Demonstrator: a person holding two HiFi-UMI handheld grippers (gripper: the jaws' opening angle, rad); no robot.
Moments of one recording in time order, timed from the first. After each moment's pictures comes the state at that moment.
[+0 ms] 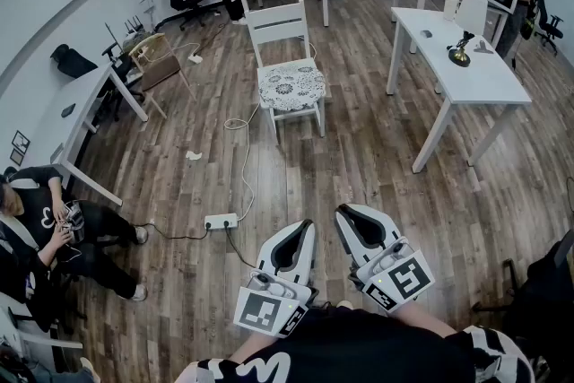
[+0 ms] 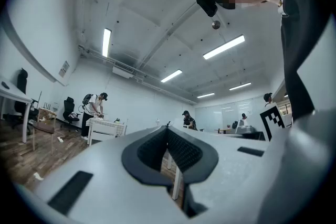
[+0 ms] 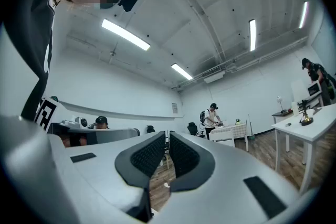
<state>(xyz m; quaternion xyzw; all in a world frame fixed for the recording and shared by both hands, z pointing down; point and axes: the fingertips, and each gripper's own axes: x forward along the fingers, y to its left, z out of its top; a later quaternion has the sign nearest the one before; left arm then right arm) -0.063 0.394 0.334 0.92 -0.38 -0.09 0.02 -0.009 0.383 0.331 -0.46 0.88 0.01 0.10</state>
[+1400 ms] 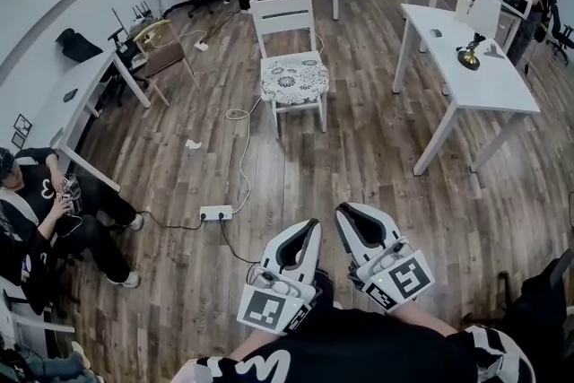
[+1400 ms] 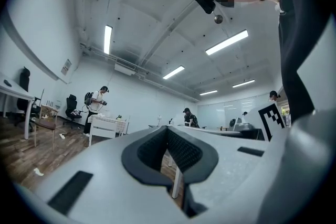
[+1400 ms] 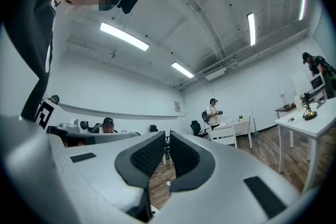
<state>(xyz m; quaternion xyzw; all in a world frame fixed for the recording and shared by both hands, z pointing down) -0.022 0.379 0.348 0.91 -0.40 -0.10 0.03 0.024 0.364 0.347 -0.44 0.89 0.00 0.10</state>
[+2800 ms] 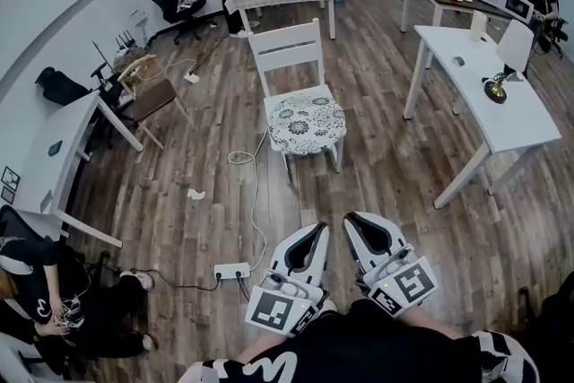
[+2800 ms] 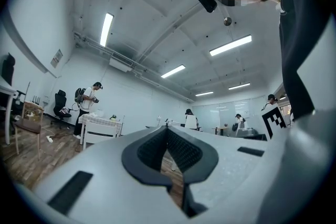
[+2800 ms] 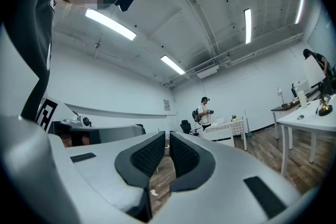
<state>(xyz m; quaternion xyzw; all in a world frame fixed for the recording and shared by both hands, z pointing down) -0.073 0.106 0.348 0.93 -0.35 -0.09 0.03 -0.028 0.101 0.355 -0.49 0.87 -0.01 0.09</state>
